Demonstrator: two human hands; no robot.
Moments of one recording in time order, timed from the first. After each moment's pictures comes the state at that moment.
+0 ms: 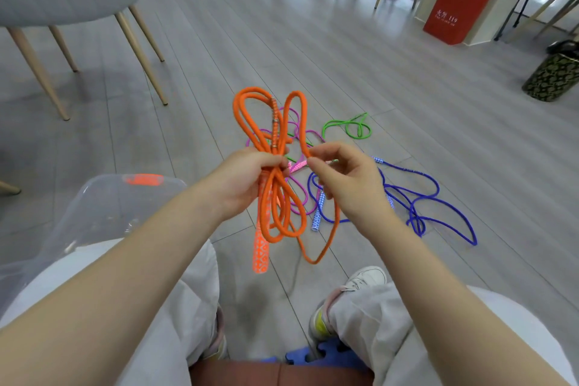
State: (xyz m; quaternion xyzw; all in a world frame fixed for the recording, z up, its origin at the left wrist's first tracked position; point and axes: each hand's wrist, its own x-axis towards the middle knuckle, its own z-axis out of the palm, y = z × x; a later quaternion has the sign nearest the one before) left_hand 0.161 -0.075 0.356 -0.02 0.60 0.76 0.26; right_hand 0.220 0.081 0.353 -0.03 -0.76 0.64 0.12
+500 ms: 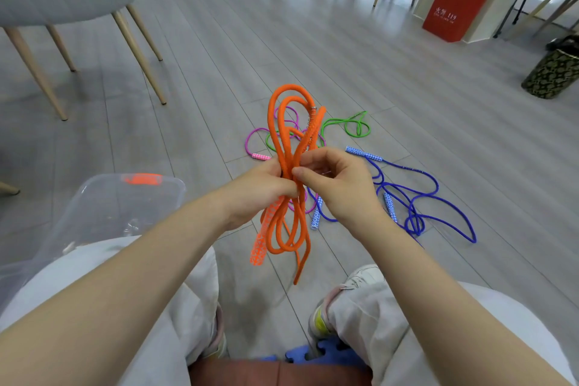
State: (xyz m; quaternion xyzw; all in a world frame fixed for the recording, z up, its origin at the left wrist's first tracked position) left_hand 0.180 -0.070 0.351 0.21 0.70 0.62 0.29; right_hand 0.221 0.073 0.350 -0.02 -0.78 0.62 0.11
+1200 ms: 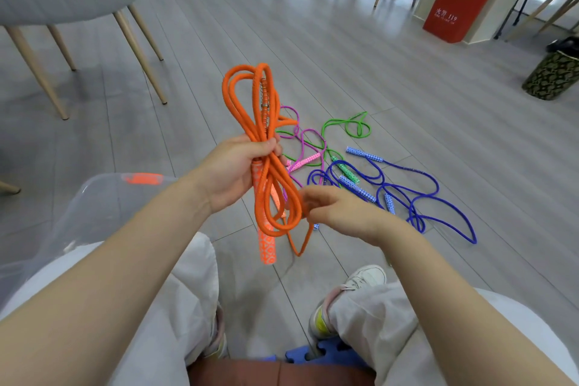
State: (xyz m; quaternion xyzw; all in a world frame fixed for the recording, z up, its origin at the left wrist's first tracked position) left_hand 0.159 -0.089 0.367 0.04 0.55 0.80 0.25; right_hand 0.223 0.096 0.328 0.03 -0.80 0.54 -0.25
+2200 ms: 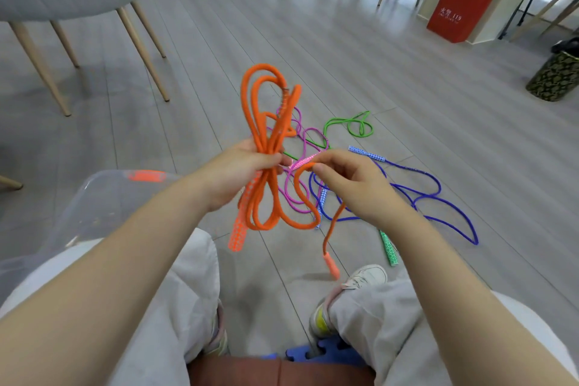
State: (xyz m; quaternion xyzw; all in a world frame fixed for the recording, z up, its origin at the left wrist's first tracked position) left_hand 0.155 -0.095 0.355 0.08 0.71 0.66 0.22; right_hand 0.219 0.098 0.352 0.06 -0.84 0.53 0.03
